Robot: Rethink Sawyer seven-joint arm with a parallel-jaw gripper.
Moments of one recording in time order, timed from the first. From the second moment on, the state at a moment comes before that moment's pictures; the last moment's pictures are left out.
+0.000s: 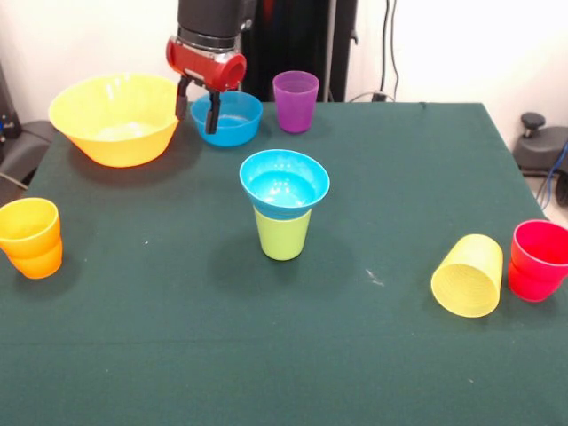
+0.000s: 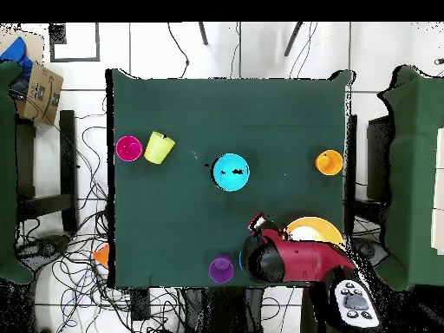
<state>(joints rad) -0.46 -0.67 -0.08 1.96 -0.55 0.06 2.43</state>
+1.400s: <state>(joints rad) -0.45 -0.64 -0.13 1.97 -0.58 0.07 2.43</state>
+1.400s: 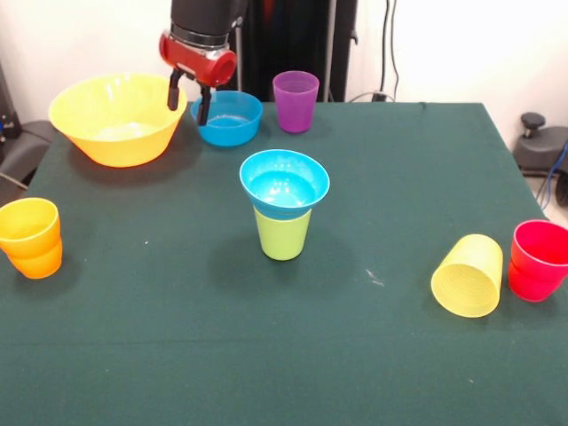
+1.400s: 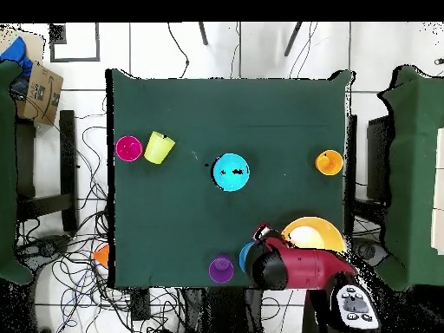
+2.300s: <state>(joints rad) -0.38 -0.50 -0.22 1.97 -0.63 0.07 2.43</state>
